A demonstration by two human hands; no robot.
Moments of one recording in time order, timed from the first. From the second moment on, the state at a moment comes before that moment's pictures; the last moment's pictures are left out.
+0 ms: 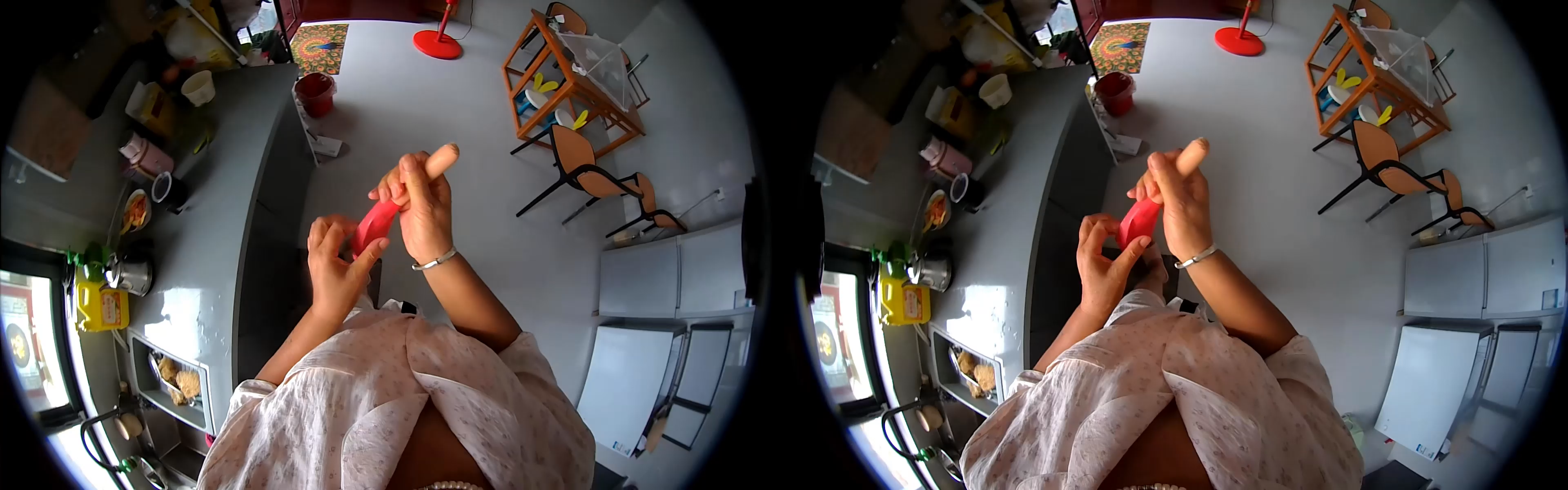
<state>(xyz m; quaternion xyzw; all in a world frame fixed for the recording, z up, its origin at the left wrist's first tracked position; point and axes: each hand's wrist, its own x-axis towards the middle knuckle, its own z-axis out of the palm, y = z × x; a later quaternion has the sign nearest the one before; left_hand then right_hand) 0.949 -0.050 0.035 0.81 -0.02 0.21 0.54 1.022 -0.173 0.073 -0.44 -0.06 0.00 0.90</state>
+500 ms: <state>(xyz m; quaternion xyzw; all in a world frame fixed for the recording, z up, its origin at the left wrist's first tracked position) 1.191 -0.036 0.020 0.78 -0.13 0.10 0.61 1.244 -0.144 0.108 -0.51 -0.03 -0.06 0.86</state>
